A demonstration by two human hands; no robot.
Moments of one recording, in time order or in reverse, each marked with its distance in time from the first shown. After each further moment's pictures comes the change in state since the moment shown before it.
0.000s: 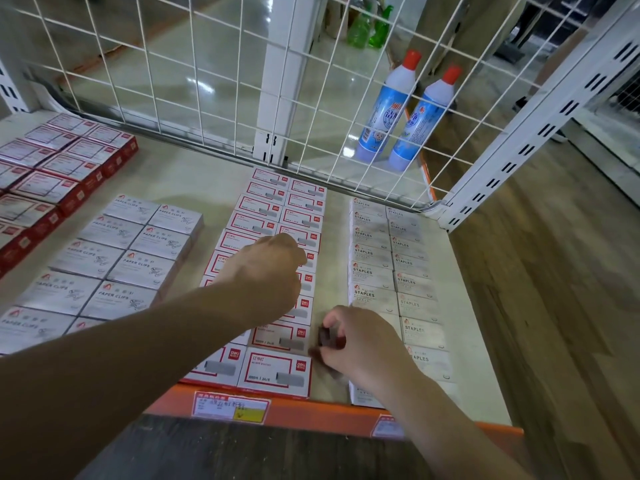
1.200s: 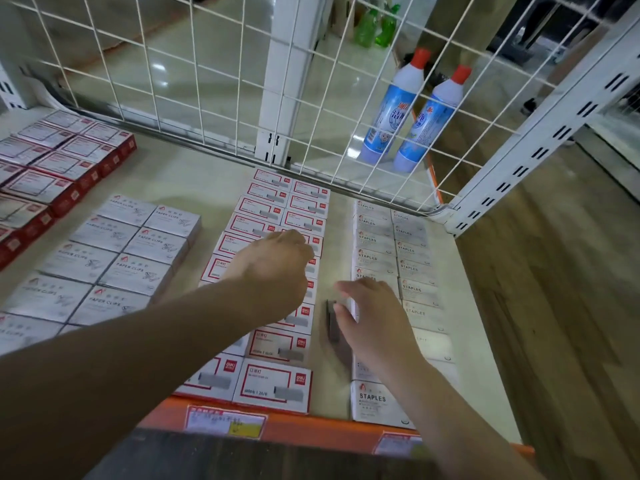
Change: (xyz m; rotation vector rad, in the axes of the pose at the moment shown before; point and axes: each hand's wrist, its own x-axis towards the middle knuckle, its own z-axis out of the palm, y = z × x) left_hand 0.017 0.001 0.003 0.087 0.033 0.041; right_hand 0.023 0.009 -0.017 0.035 0.203 -0.027
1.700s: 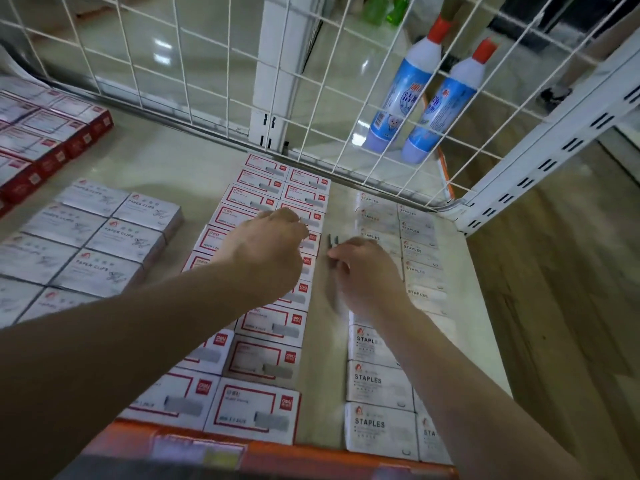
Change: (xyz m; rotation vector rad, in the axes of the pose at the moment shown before) left_hand 0.032 -0.007 0.007 -0.058 0.058 -0.038; right_hand 0.073 0.014 0.003 -0.099 -0.021 -0.048
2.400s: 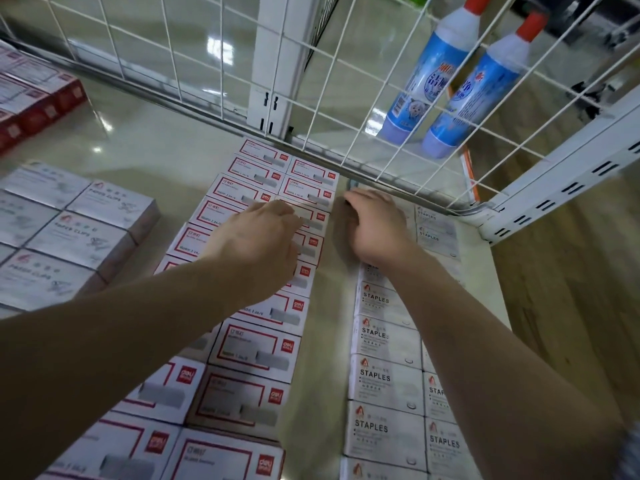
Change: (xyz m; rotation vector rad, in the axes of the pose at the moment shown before) left_hand 0.034 -0.016 0.022 -0.002 0.015 -0.048; right_hand 0.090 0.031 0.002 -0.078 -0.031 -0.007
